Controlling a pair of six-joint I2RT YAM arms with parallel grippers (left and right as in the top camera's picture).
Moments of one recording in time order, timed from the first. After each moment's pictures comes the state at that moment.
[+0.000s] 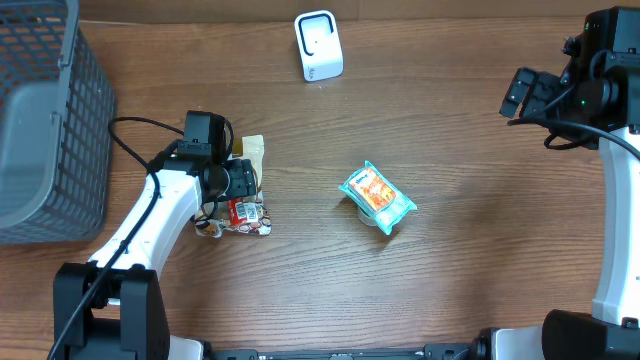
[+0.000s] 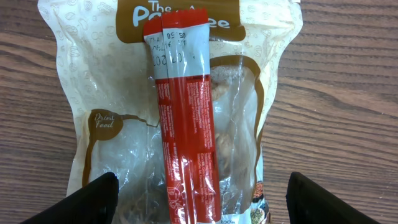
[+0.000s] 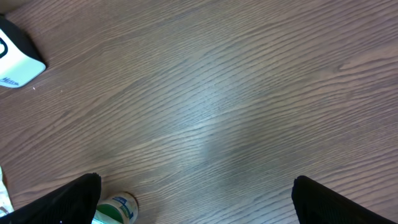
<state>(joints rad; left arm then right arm) -0.12 1.61 1.01 -0.65 0.02 -0.32 -0.12 1.59 1.85 -1.36 0.01 0.27</state>
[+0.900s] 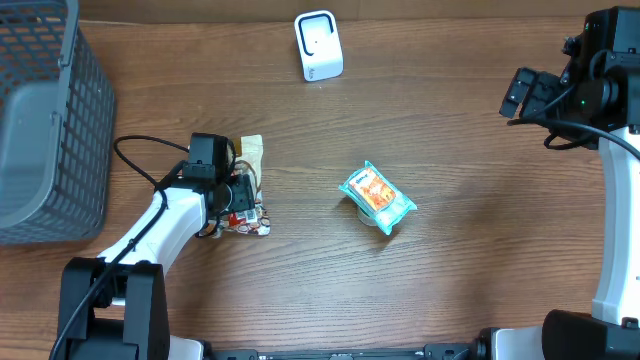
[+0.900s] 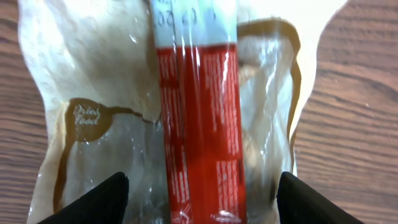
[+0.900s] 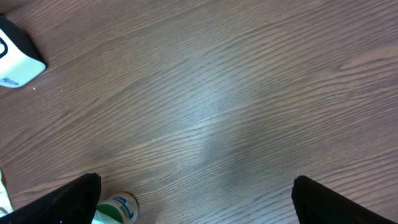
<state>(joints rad) -0.12 1.61 0.83 -0.44 -0.01 -0.31 -0.12 1.59 1.85 -1.36 0.01 0.27</state>
